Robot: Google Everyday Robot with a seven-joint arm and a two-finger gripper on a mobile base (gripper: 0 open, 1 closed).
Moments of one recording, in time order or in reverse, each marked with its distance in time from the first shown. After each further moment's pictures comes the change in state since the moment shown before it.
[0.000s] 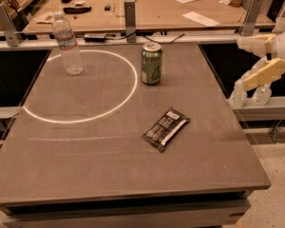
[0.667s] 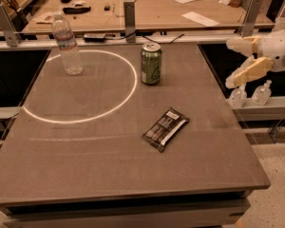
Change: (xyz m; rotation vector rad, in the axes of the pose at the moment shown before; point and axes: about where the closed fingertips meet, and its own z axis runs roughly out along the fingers) arm 0.010 -0.030 0.028 -0.055 -0.039 -0.002
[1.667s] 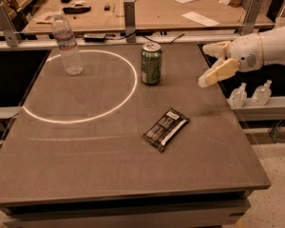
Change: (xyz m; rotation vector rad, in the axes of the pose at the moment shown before) arm 0.004 -0.019 0.067 -0.042 0.012 0.050
